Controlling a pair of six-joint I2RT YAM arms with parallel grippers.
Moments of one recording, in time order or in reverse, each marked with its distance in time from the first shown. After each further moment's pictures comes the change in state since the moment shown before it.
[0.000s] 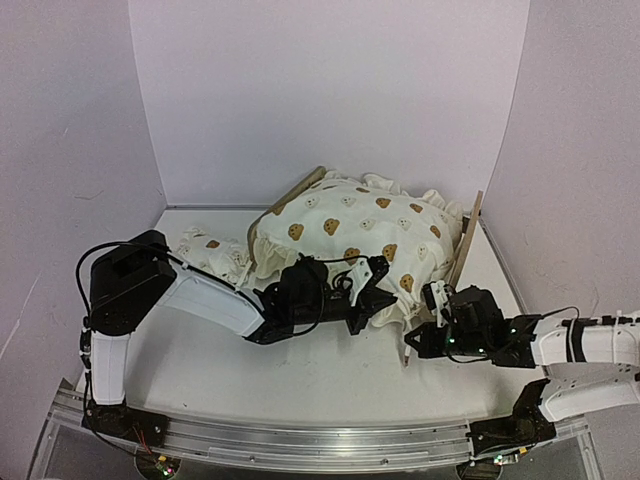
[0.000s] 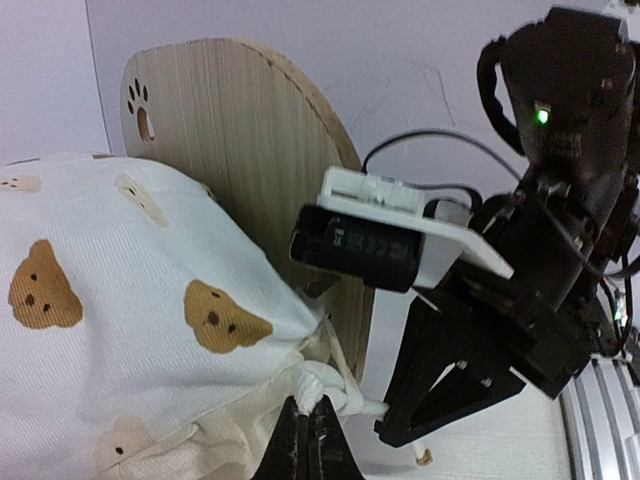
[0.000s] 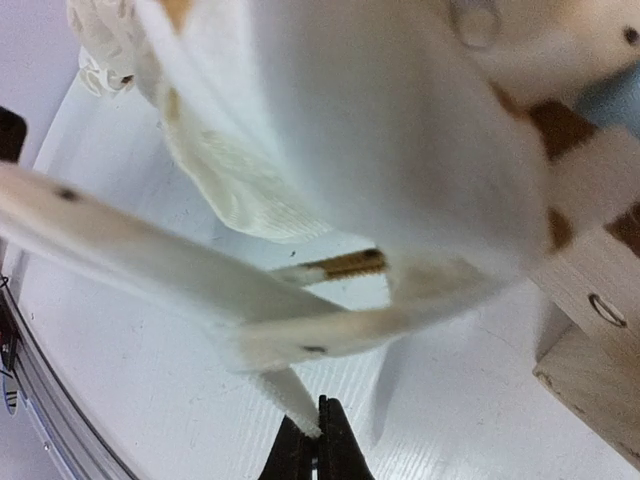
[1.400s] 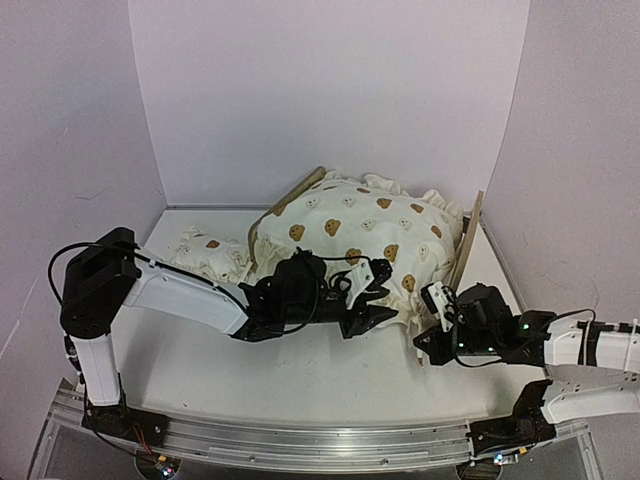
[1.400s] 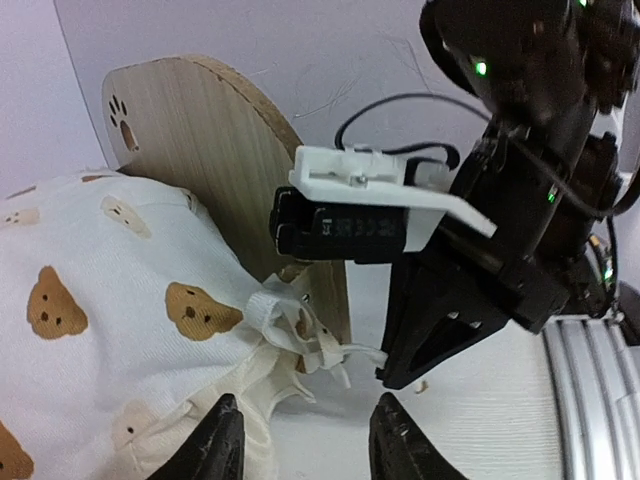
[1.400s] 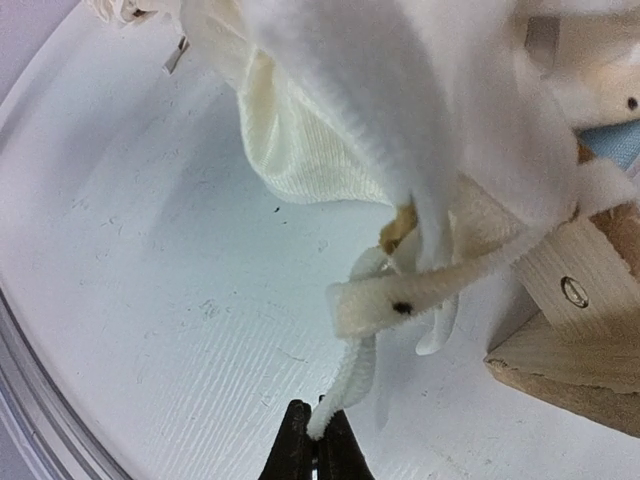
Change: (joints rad) left arm -0.048 -0.143 -0.040 -0.180 -0.028 0.053; right arm 0.004 -0.108 0.040 -0.217 0.017 -0.262
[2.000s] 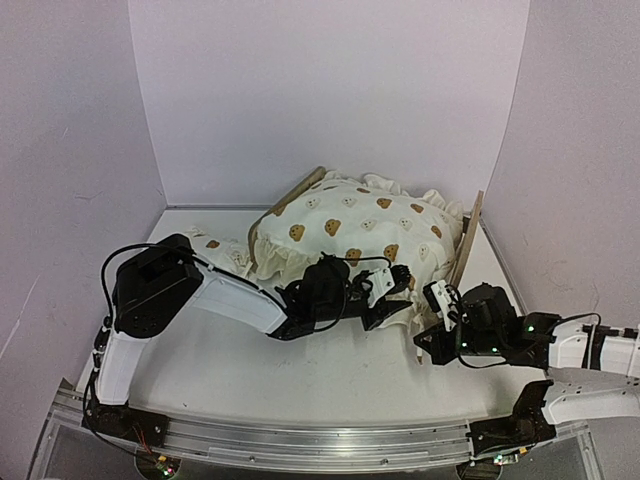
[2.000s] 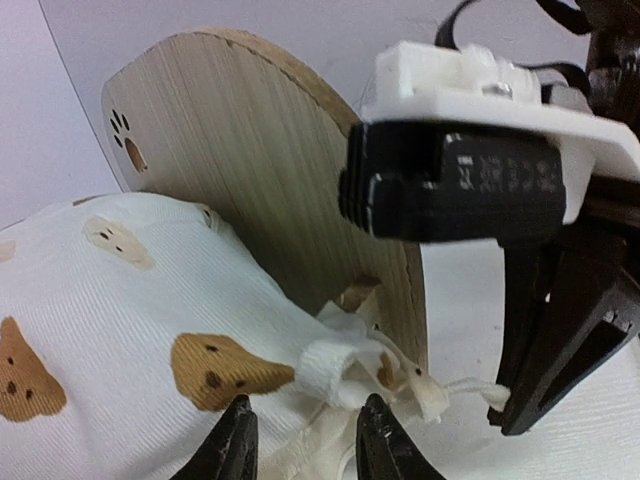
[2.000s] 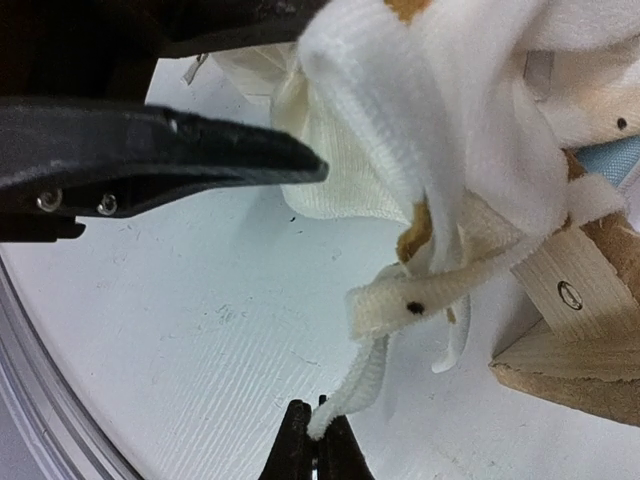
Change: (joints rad) left arm 0.034 0.283 0.212 0.123 0.002 0.202; right arm 0.000 -0.051 -0.012 0.008 -0.018 -0.004
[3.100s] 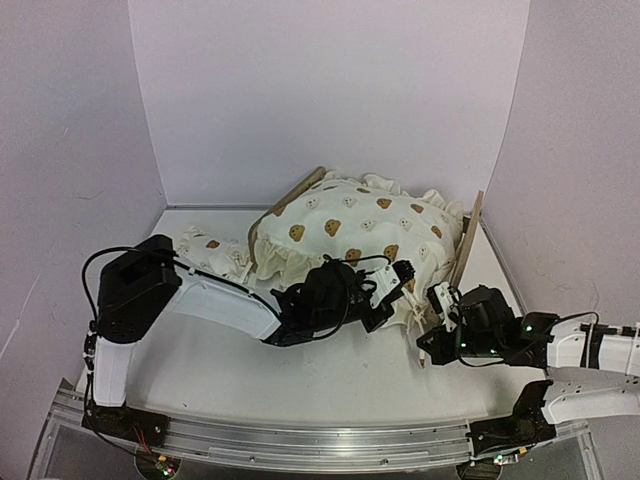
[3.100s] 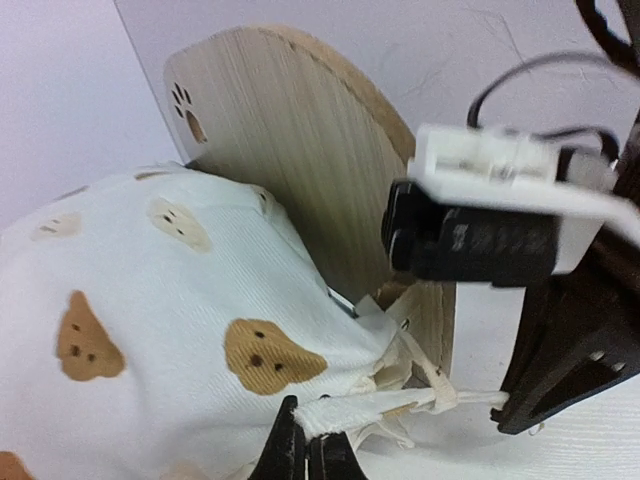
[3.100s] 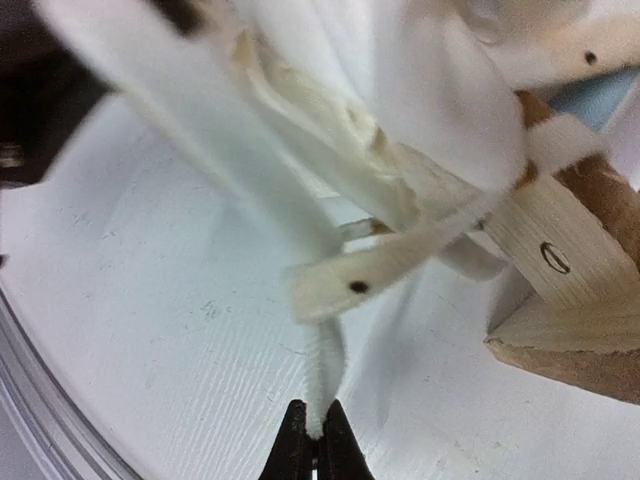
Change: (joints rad) left arm -0.052 -0.058 -0.018 -0.070 -0.216 -0.056; right arm 0.000 0.011 0.000 -0.025 0.026 0.082
